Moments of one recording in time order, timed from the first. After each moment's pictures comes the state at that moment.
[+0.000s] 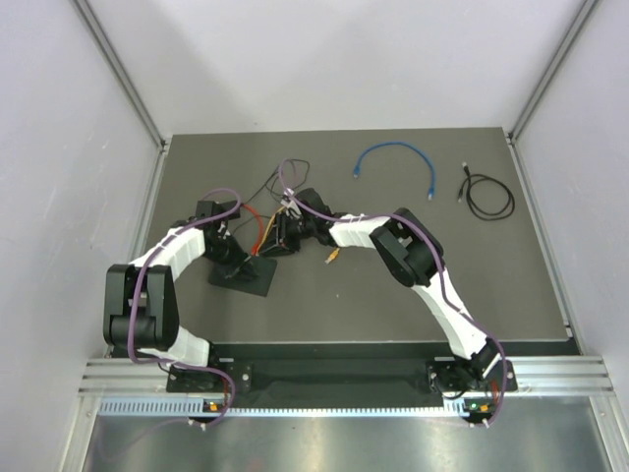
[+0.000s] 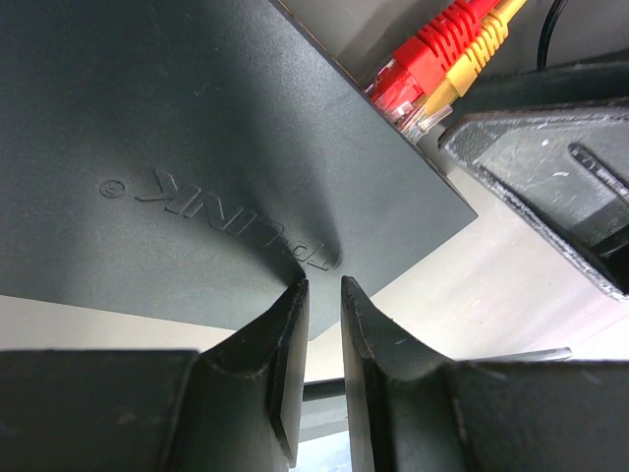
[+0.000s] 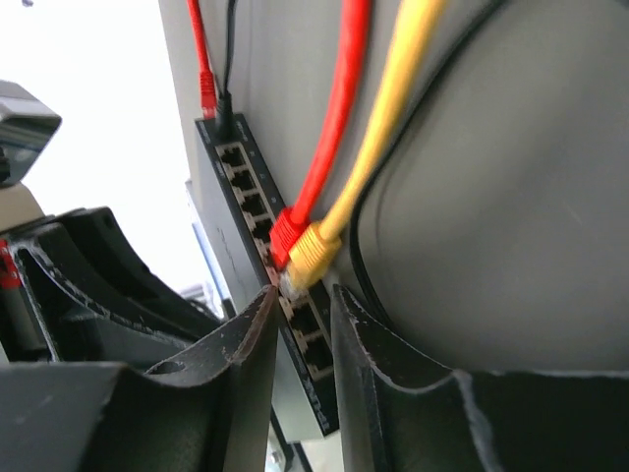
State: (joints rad) left arm -0.04 1.51 0.86 -0.67 0.30 -0.70; right arm 0.78 2.45 1.67 0.19 -0.68 1.04
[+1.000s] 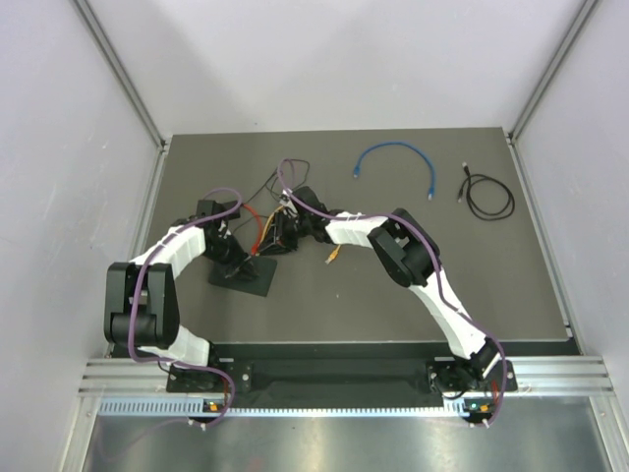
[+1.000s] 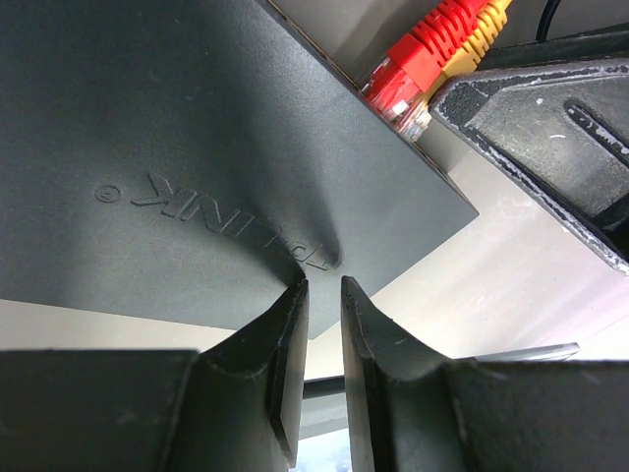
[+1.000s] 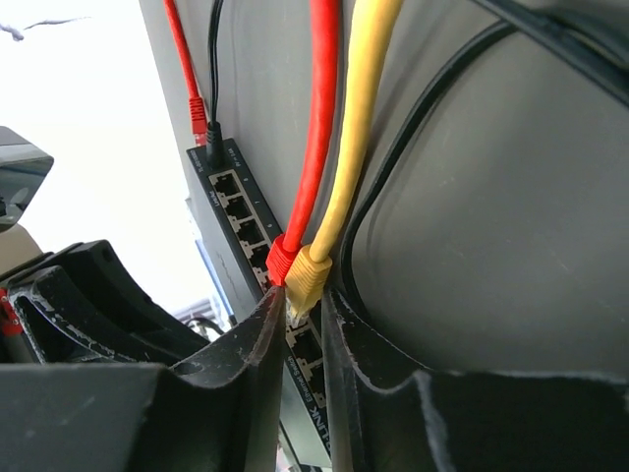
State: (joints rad) left arm -0.04 1.53 0.87 -0.68 0.31 -0.68; right arm 0.79 2.49 1.76 0.10 -0.64 1.07
